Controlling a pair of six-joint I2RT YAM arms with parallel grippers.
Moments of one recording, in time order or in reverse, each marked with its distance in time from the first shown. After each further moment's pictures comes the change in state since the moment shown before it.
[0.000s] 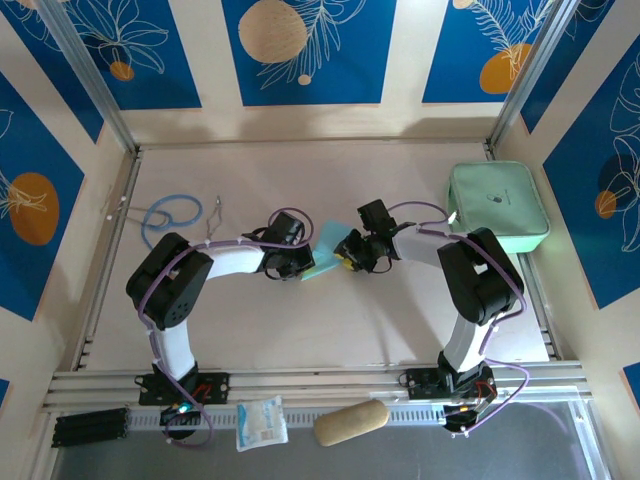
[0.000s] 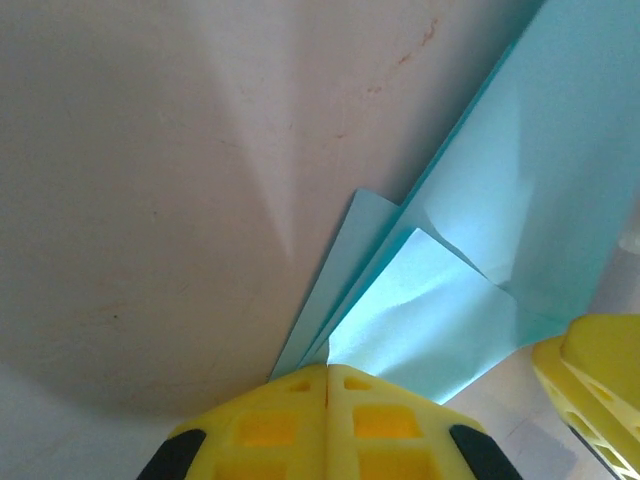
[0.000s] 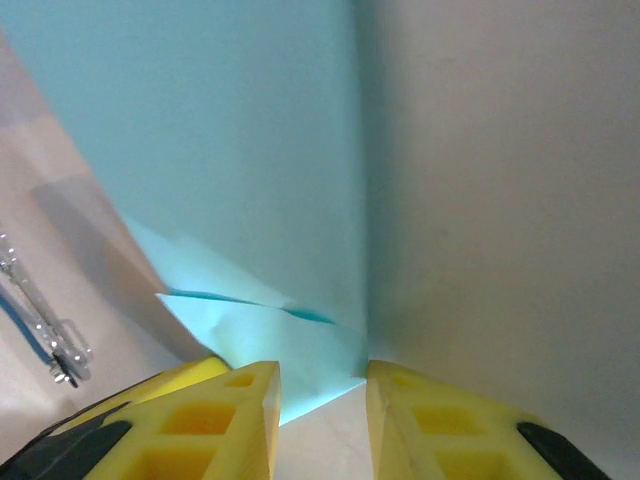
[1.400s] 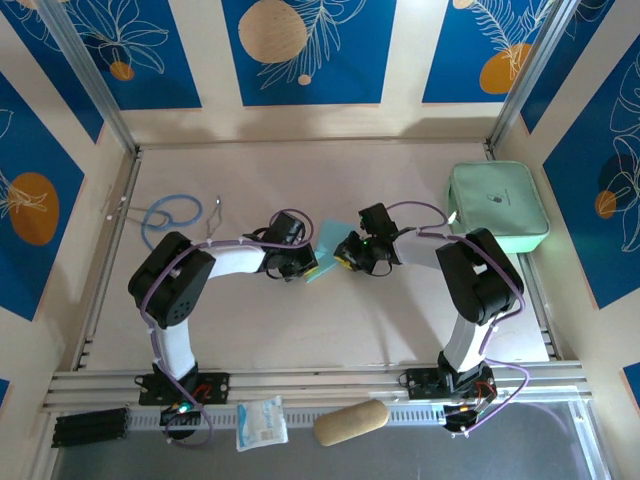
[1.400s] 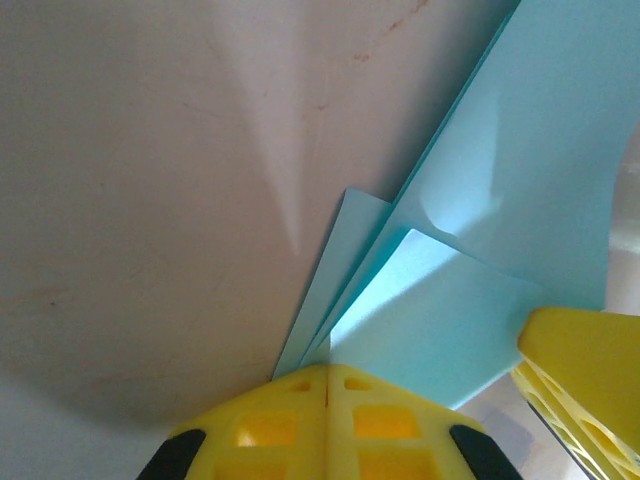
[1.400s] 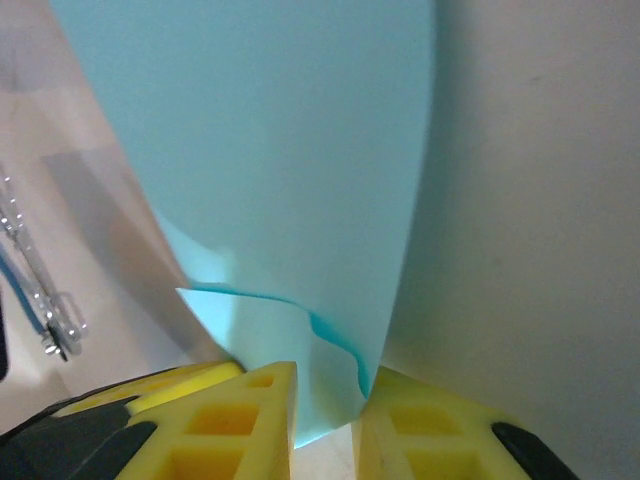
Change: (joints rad) left arm 0.000 0.014 0.000 0.029 0.057 -0.064; right arm 0.000 0.002 -0.052 0.111 -0.029 -0.084
